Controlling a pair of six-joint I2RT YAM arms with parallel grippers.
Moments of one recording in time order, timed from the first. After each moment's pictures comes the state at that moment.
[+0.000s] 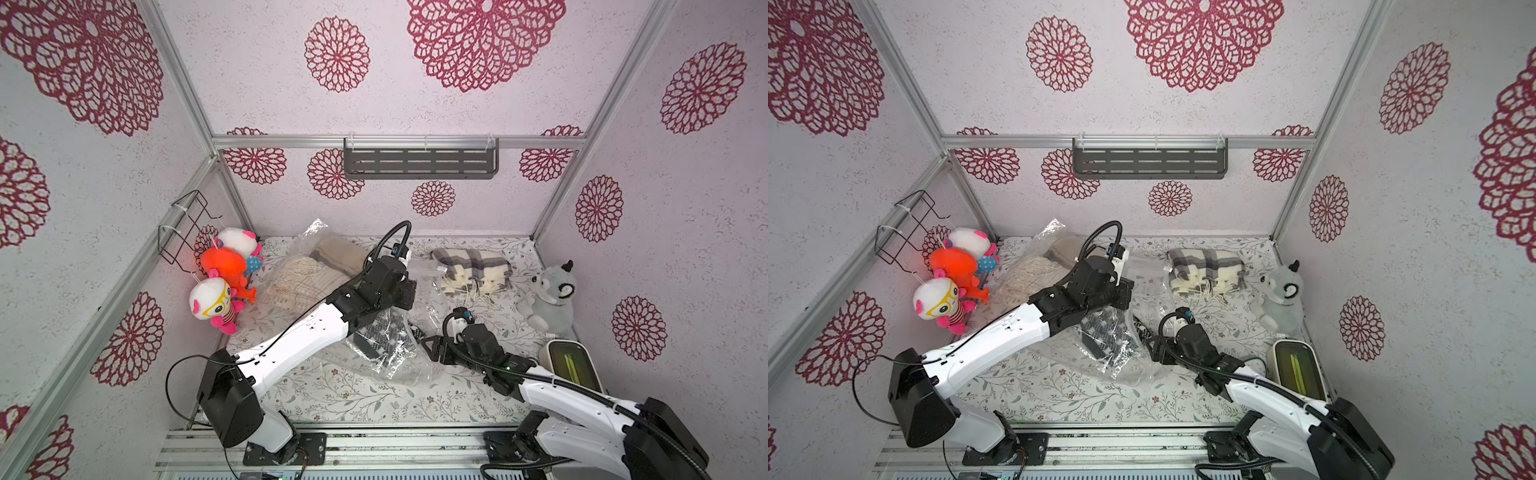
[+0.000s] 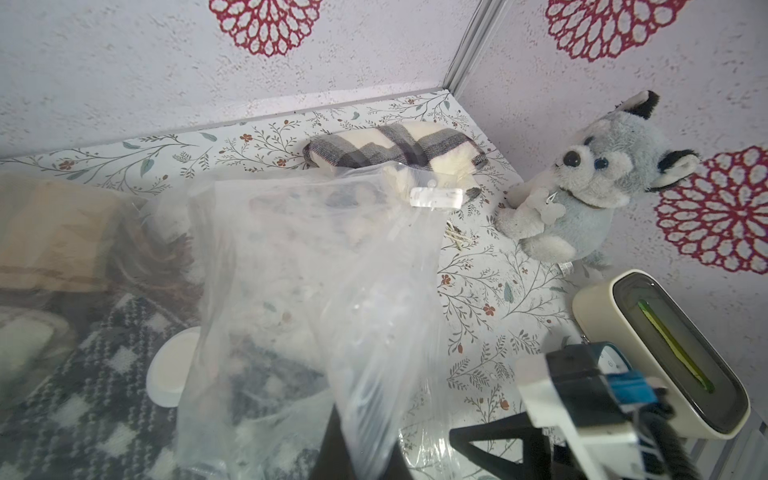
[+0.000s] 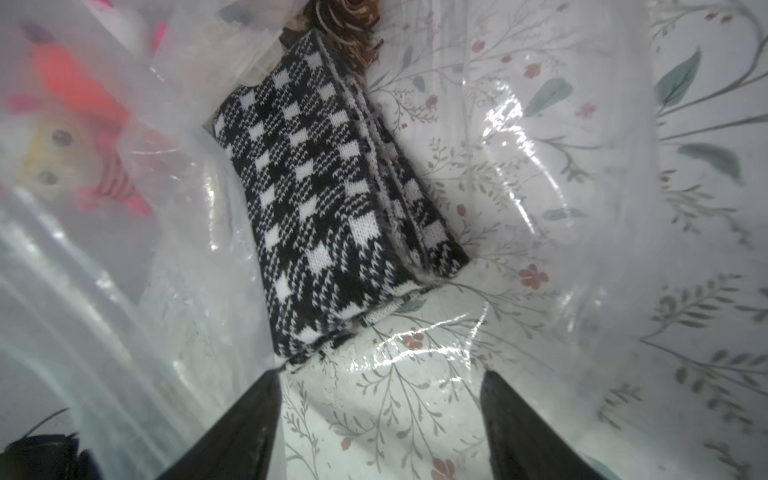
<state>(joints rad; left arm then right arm) -0.82 1.52 1.33 -0.39 -0.14 -0.35 0.78 1.12 0.44 0.08 -0.04 0.76</state>
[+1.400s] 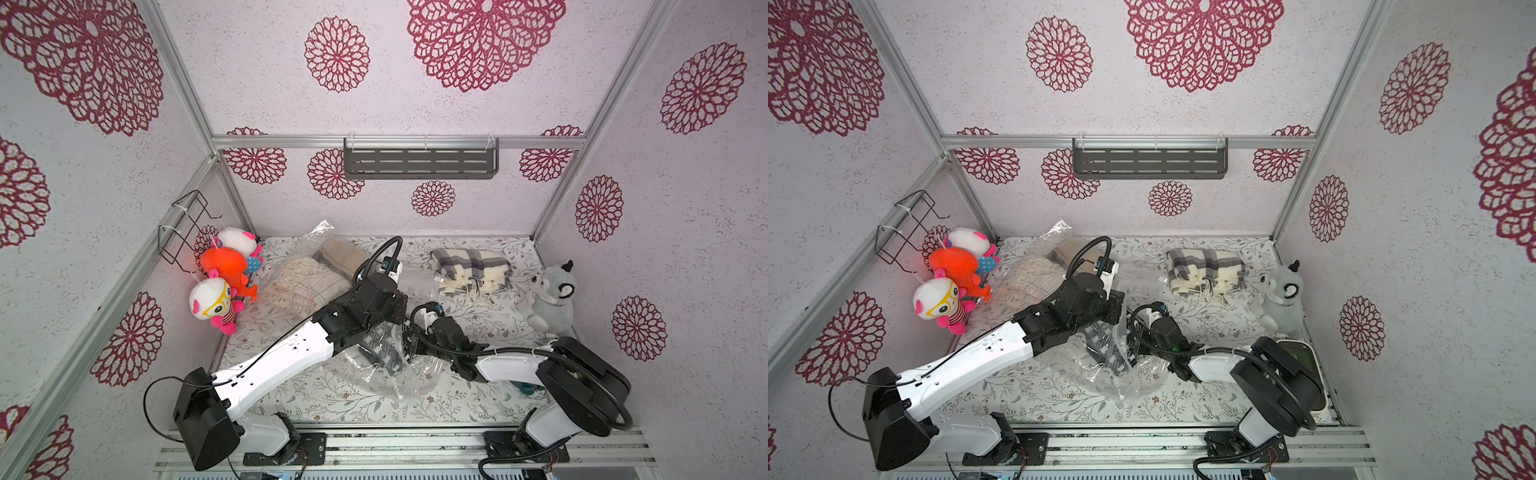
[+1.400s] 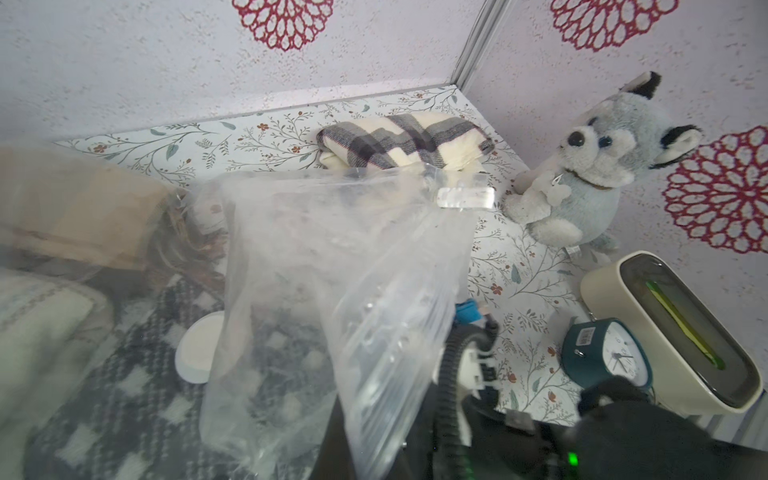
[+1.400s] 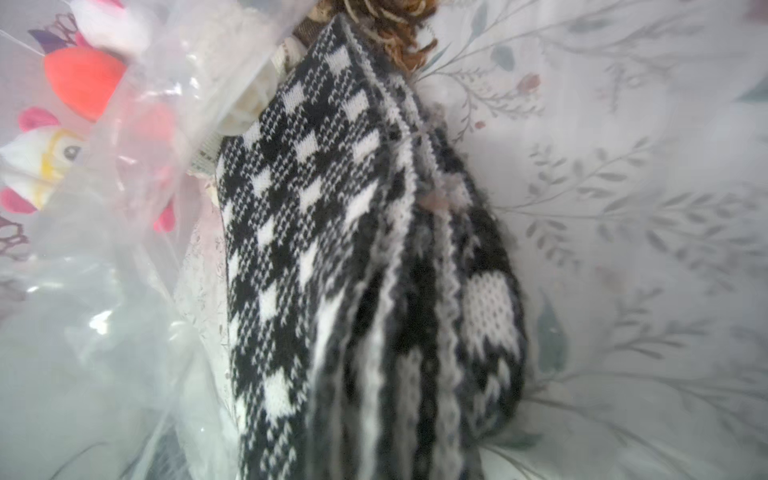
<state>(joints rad) -0.83 1.37 1.16 -0.36 -0.22 -0.37 0.80 1.49 0.56 0.37 -0.08 0.80</state>
